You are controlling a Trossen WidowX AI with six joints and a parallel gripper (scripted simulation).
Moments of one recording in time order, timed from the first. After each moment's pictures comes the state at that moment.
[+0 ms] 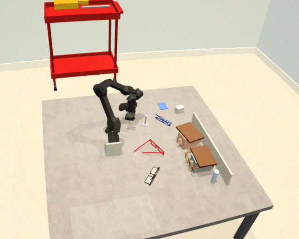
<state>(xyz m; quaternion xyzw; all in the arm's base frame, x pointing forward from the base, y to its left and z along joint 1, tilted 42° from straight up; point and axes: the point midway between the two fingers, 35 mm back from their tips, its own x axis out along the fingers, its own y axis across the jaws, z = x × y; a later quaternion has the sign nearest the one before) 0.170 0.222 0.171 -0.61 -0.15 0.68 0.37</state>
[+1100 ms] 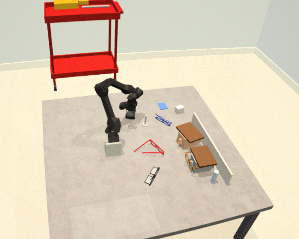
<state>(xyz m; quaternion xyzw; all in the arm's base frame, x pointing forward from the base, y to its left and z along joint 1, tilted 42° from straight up) 0.175 0.233 0.181 -0.61 -0.15 0.68 0.37</state>
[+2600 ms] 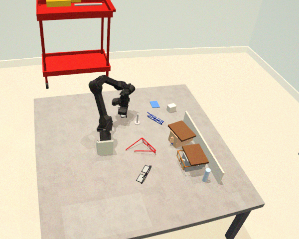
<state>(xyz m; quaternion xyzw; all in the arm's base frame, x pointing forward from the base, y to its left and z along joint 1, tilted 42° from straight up) 0.184 0.252 0.199 -0.61 -0.15 0.68 0.37</state>
